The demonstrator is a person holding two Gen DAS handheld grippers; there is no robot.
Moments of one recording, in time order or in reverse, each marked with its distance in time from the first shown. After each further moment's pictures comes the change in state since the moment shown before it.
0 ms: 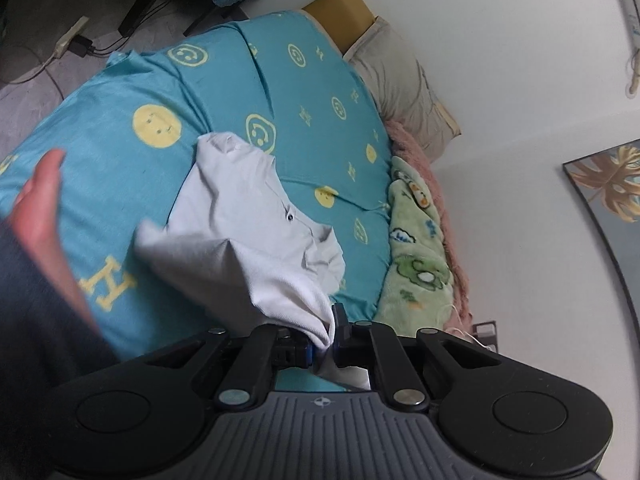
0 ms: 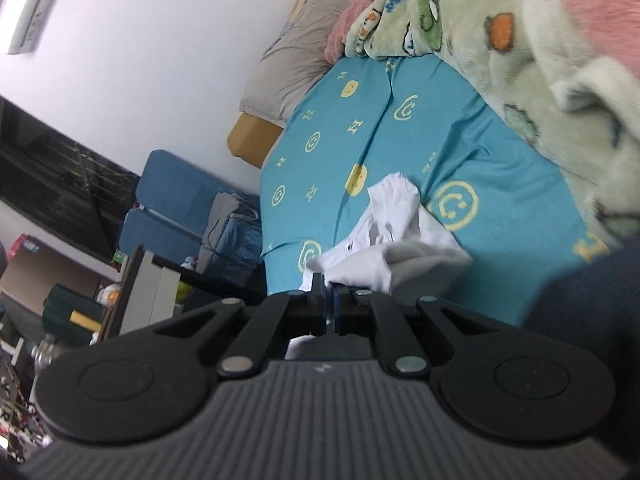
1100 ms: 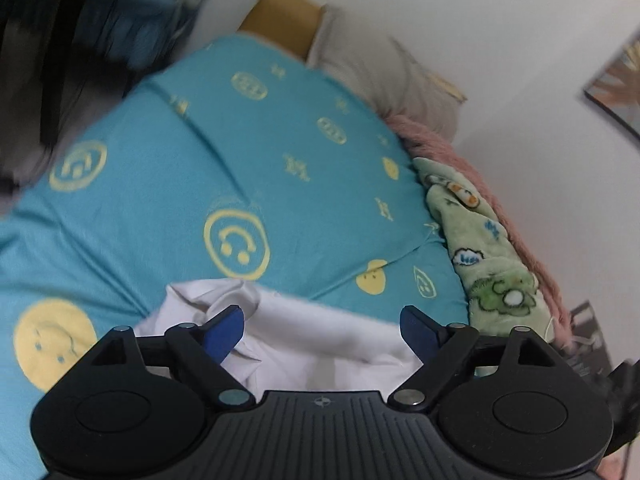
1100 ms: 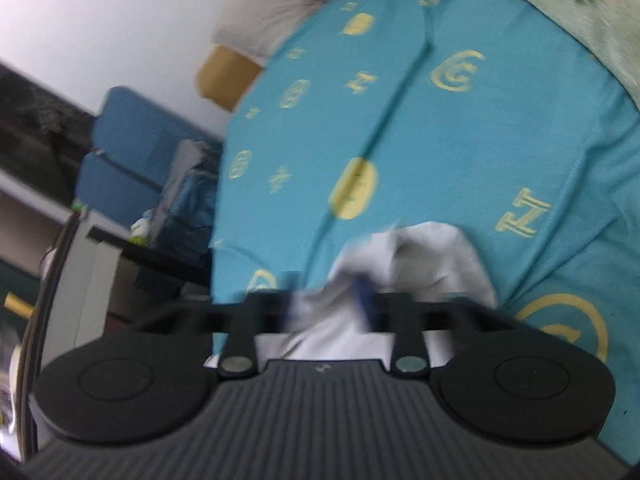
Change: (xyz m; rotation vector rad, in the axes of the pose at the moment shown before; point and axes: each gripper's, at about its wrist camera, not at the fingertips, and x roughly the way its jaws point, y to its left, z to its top) left arm 0.194 0.000 0.124 0.424 -0.054 0.092; right arm 0.223 -0.001 0.070 -0.188 0.178 0.003
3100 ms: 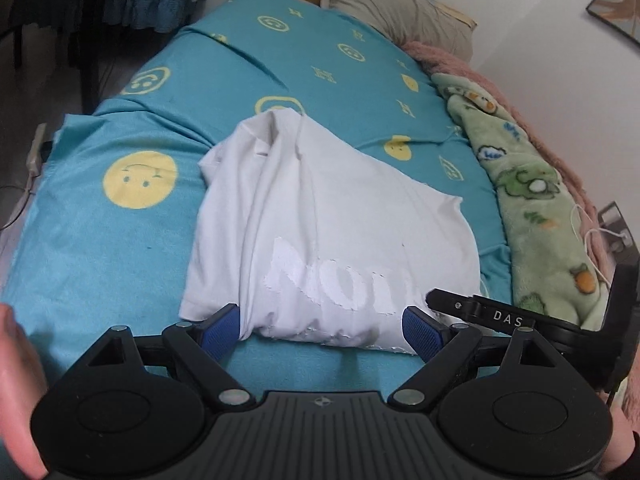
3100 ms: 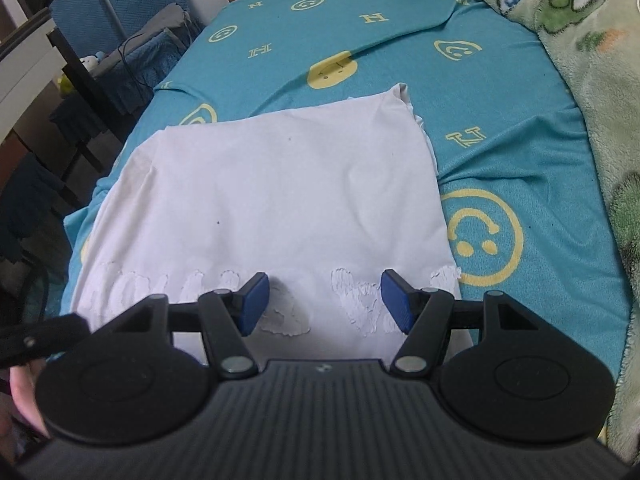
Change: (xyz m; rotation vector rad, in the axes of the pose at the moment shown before) left arm -0.084 -0.010 -0.104 0.040 0.139 0.161; right arm -0.009 0.011 -0.099 -0.415 0.174 -0.337
